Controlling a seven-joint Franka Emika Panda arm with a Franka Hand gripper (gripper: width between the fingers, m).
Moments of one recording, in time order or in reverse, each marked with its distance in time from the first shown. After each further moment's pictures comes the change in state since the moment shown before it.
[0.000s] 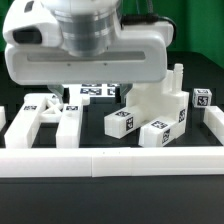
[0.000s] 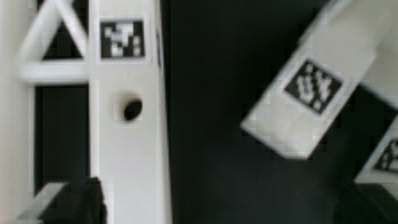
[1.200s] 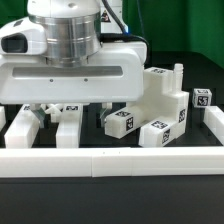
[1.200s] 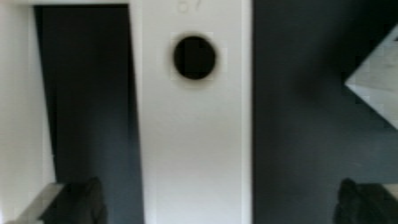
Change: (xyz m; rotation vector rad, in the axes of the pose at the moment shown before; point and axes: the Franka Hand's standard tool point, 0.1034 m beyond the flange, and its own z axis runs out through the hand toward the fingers) arm 0.015 0.032 0.038 -0.050 0.273 -0.054
